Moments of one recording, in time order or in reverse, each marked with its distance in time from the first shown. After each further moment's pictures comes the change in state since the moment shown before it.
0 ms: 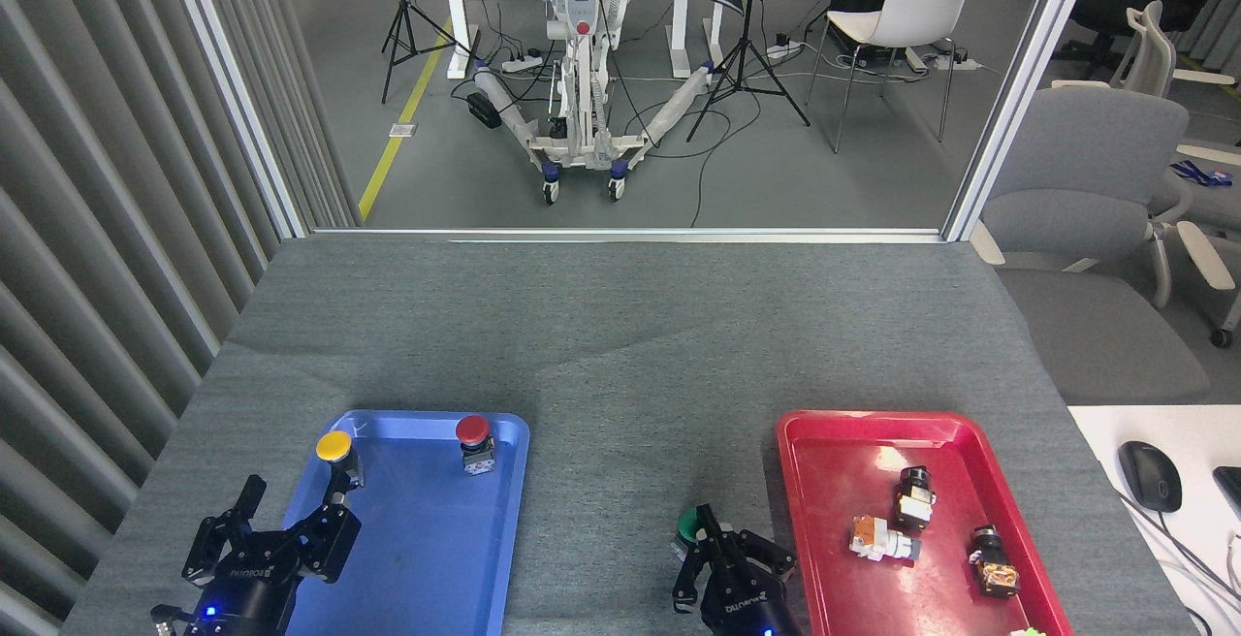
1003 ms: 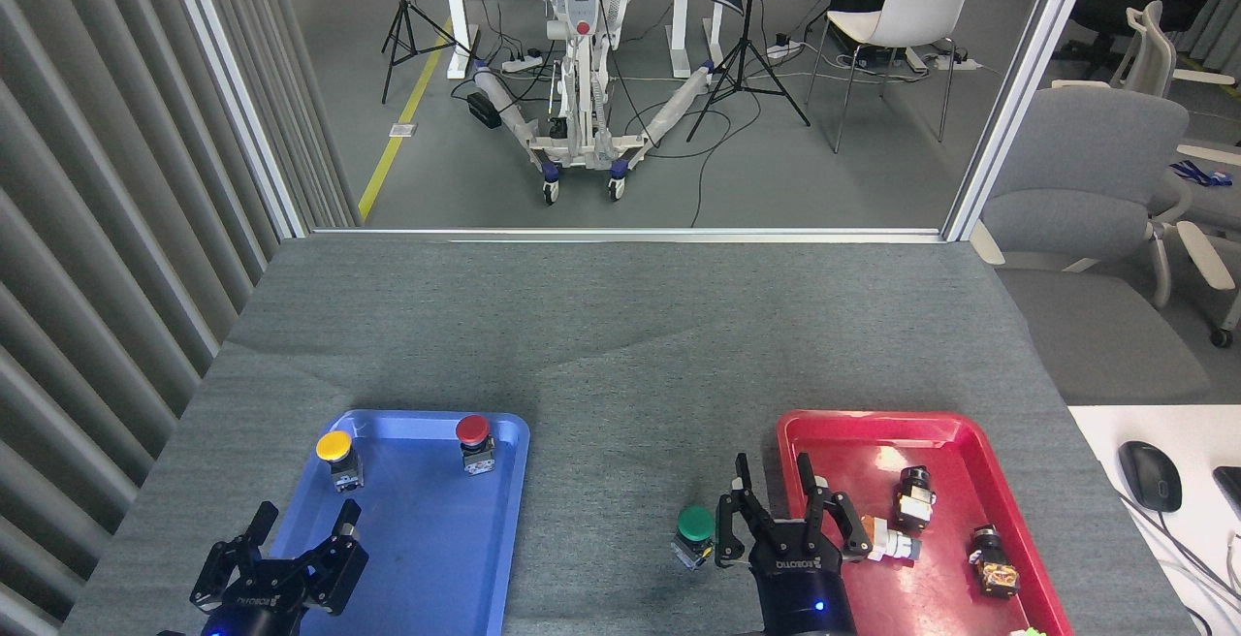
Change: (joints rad) left arm 0.045 0.009 -0.013 0.014 -0.004 -0.052 0.000; right arm 0.016 0.007 -0.083 -0.149 -0.123 0.131 -0.108
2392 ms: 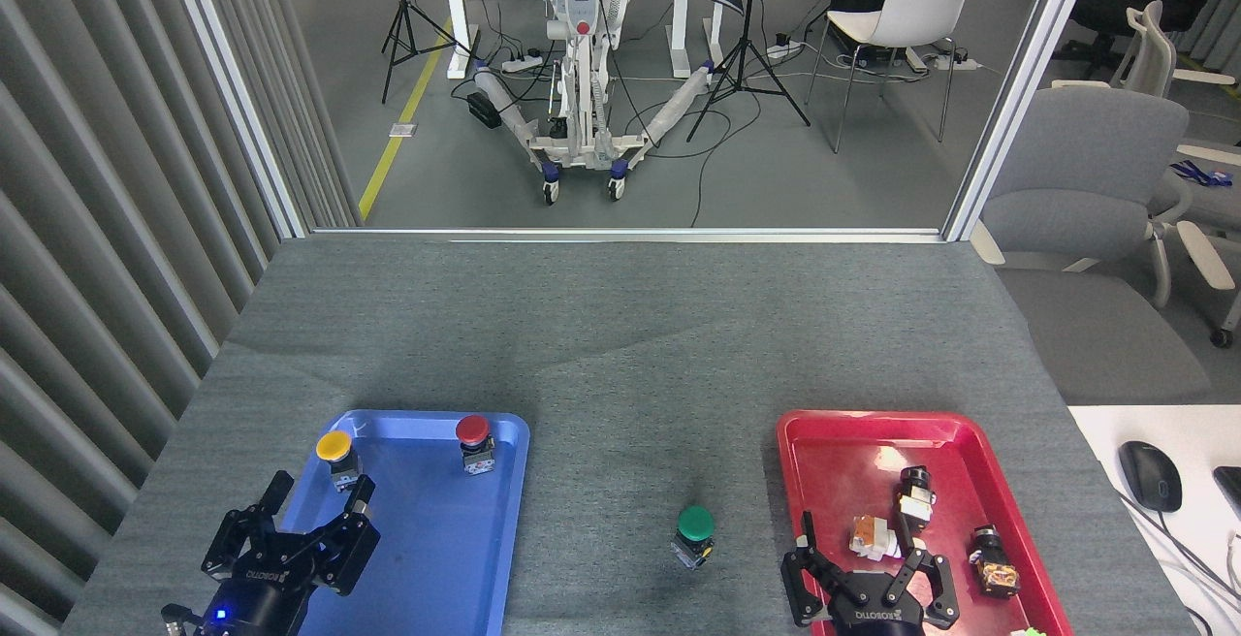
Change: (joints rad) left arm -0.025 0.003 -0.003 -0.052 0.002 -0.060 -0.009; right arm 0.097 -0.066 -0.116 -0.020 -0.005 -0.065 0.003
